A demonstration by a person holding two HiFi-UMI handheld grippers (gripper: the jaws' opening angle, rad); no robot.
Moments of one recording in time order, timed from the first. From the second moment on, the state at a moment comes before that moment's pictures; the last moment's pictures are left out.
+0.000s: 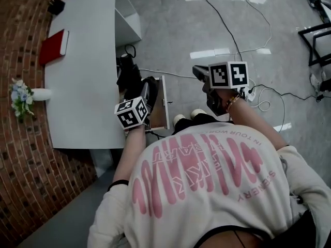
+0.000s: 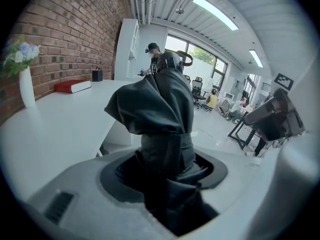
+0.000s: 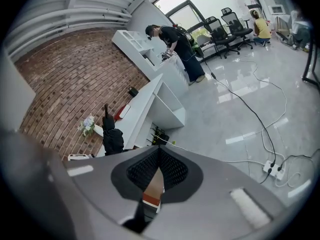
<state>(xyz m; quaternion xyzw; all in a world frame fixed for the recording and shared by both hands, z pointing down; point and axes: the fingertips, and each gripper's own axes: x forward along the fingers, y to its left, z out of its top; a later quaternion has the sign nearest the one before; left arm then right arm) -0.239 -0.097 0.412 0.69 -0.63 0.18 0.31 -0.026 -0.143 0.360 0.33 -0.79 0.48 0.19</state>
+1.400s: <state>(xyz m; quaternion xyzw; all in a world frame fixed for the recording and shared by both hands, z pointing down) -0.210 -0.133 0.180 0.77 -0.61 -0.03 0.18 -0.092 -0.159 0.160 0.26 -0.91 0.33 0.06</state>
